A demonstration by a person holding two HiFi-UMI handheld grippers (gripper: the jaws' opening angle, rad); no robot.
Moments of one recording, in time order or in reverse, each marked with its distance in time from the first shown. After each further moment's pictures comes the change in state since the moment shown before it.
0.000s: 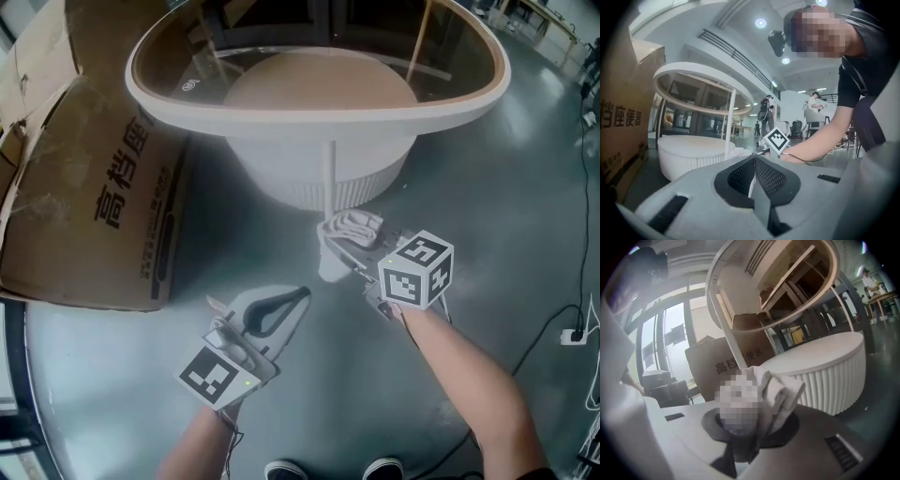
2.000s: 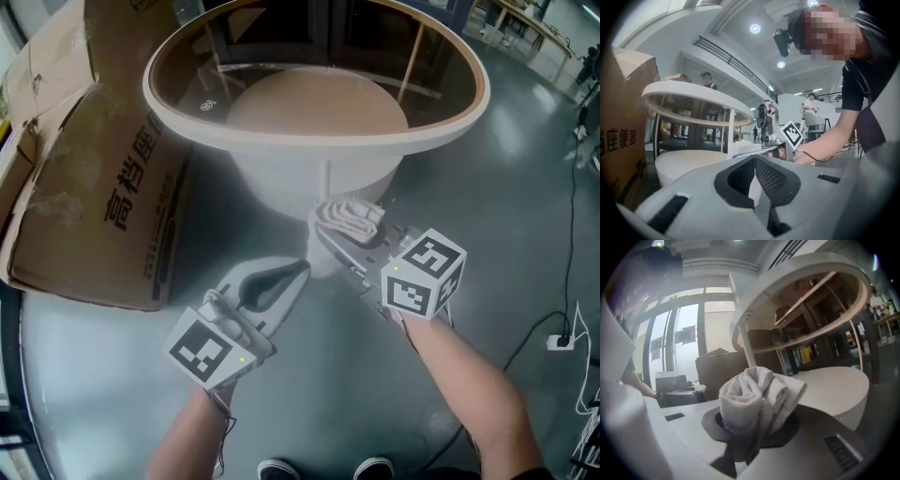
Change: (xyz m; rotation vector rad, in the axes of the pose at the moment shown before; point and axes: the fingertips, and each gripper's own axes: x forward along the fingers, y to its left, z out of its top) left arm 0.009 0.011 0.067 0.056 -0.062 -0.001; right arm -0.025 0.053 0.088 -0.152 -0.106 0.027
